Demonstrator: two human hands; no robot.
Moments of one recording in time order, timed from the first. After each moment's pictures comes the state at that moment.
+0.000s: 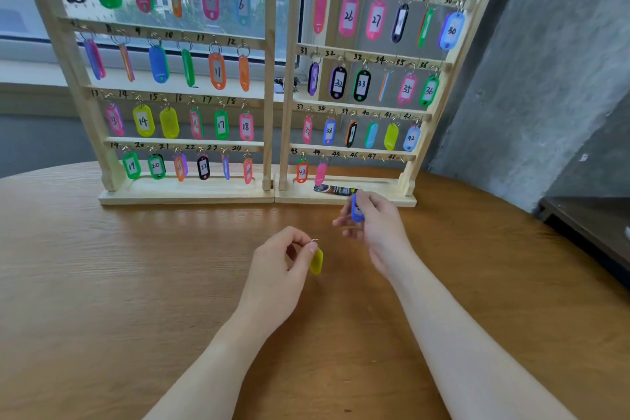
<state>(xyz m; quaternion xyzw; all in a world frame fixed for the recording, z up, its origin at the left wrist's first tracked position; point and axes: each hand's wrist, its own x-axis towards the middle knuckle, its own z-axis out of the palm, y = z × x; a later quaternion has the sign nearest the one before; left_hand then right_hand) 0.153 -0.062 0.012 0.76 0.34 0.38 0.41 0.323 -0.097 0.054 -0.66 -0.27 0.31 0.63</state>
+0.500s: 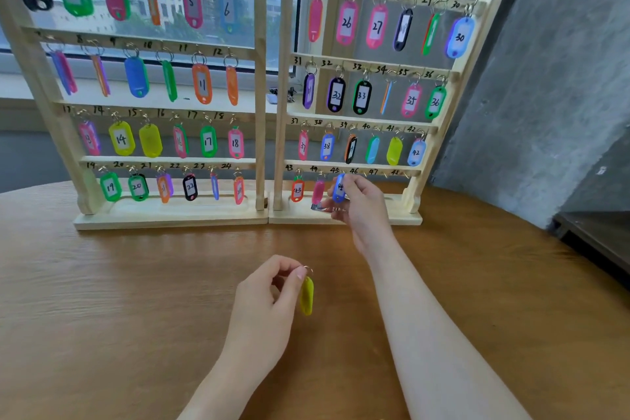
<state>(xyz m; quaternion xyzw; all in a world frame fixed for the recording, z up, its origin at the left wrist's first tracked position) 0.154 -0.057 0.012 0.72 0.37 0.39 0.44 0.346 -0.026 0.061 -0.61 -0.29 0.29 0.68</state>
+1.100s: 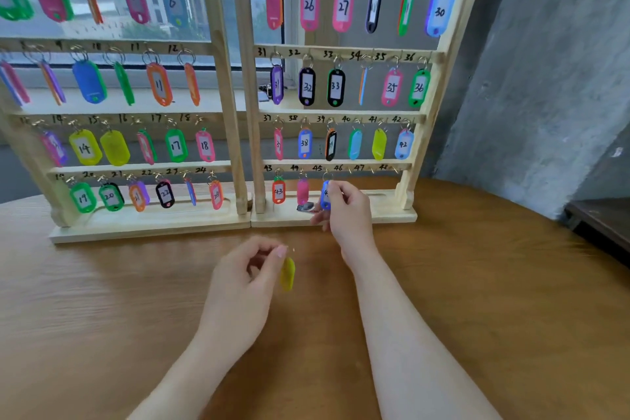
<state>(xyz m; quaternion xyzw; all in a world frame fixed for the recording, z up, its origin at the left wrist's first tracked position) 0.180 -0.040 0.034 0.72 0.38 0.39 0.43 0.368 -0.018 0.034 -0.65 -0.30 0.25 0.65</state>
